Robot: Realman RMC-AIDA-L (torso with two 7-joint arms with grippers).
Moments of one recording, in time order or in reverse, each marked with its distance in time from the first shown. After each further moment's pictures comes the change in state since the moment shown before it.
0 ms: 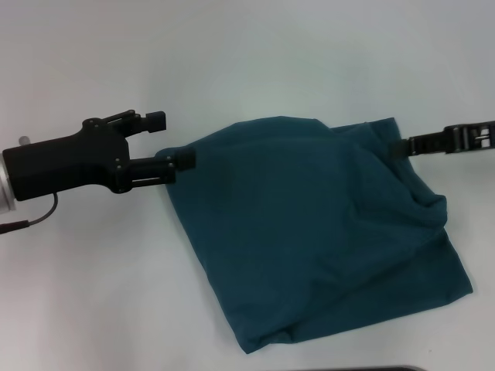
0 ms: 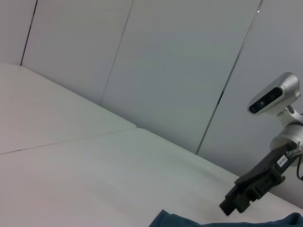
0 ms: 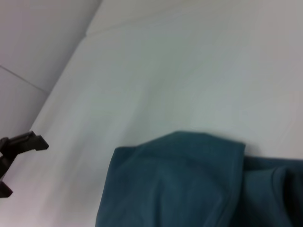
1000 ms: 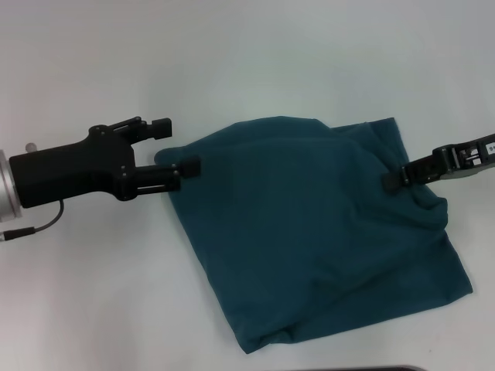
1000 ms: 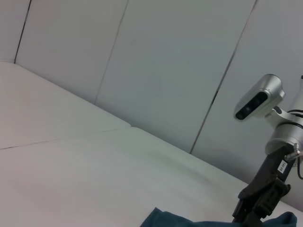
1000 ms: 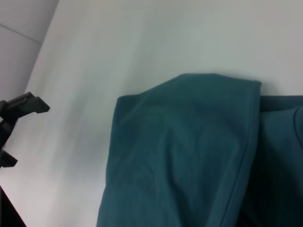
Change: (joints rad) left arm -0.002 -0.004 -0.002 0.032 0.002 0.008 0.026; right arm 0.098 -0.008 0.016 -0.050 -0.156 0.103 0.111
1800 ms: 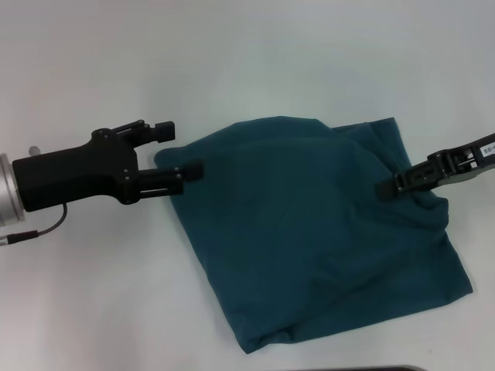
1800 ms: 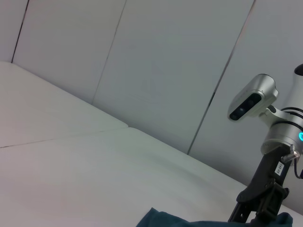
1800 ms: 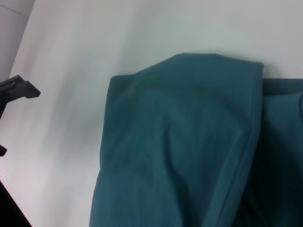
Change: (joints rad) left arm 0.002 -0.004 0.000 0.009 -0.001 0.005 0.006; right arm 0.042 0.007 -0.003 0.007 -0.078 0.026 0.039
